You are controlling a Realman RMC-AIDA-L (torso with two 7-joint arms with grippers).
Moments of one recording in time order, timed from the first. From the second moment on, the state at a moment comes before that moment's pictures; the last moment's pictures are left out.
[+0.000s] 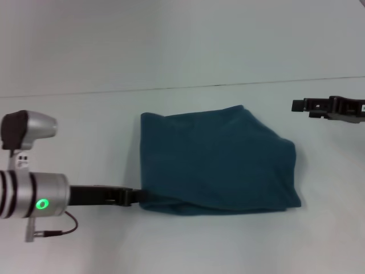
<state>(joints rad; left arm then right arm) -0.61 -2.13 0.96 0.67 2.13 1.21 -2.13 0.62 1.93 -0.57 -0.68 -2.16 -1.31 2.22</state>
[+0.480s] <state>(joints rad) -0.57 -2.10 0.81 0.70 2.24 1.42 -2.05 0.66 1.96 -0.57 -0.58 -2.16 -1.28 2.22</state>
